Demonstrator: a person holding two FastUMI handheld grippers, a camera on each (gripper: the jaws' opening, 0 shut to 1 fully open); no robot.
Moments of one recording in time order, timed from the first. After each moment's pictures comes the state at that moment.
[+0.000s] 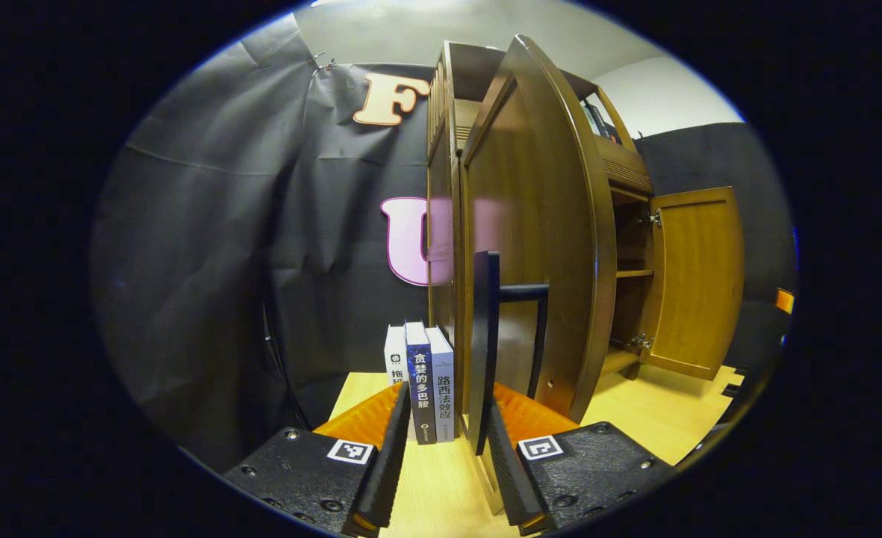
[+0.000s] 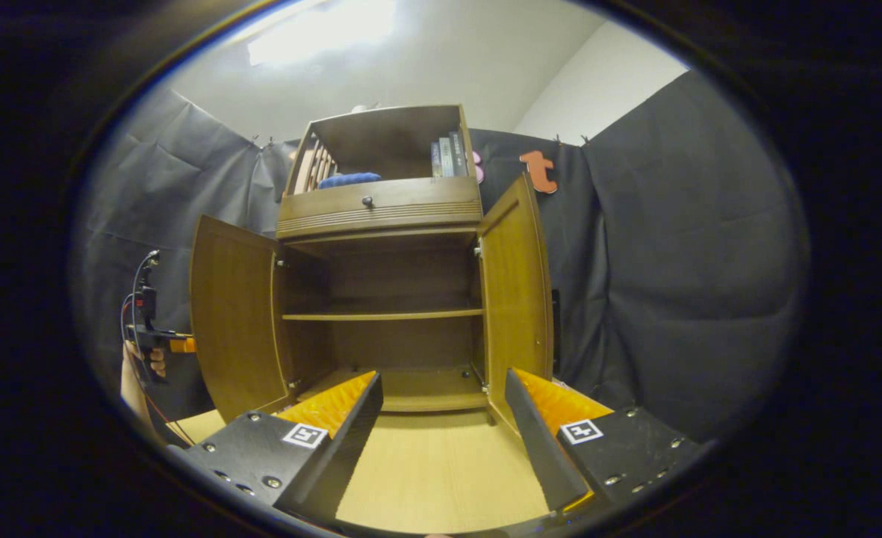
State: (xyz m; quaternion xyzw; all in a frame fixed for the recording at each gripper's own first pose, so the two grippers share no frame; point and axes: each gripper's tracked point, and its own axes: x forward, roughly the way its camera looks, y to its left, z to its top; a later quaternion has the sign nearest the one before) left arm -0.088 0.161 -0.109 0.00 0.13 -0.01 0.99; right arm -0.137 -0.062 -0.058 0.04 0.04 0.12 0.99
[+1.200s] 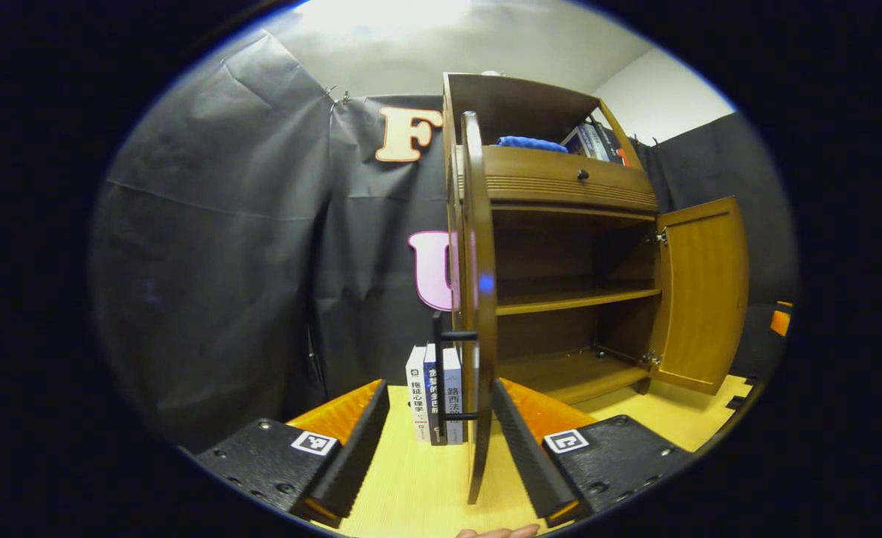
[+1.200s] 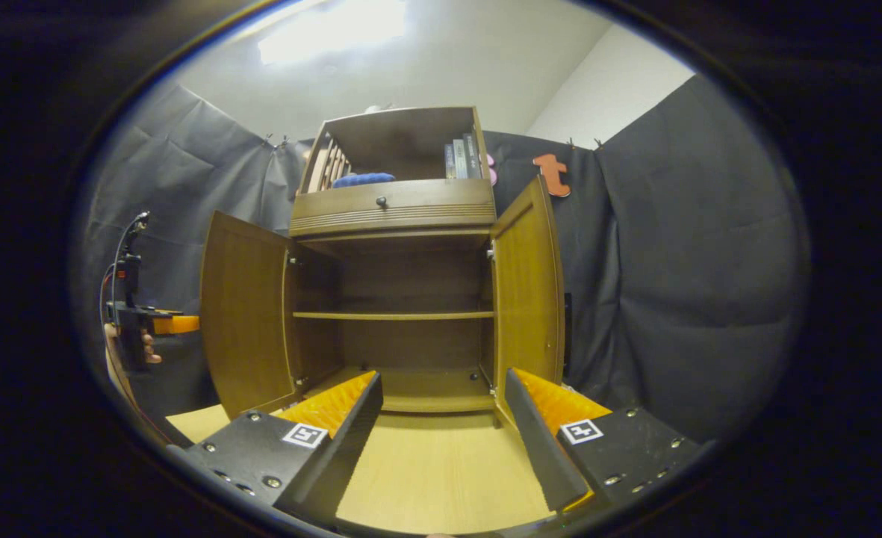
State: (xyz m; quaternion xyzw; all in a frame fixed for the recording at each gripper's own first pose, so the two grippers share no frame) left arm -0.146 0.123 -0.035 0.04 0.08 0.07 0.99; right arm -0.141 -0.062 -0.048 0.04 0.03 0.14 0.99
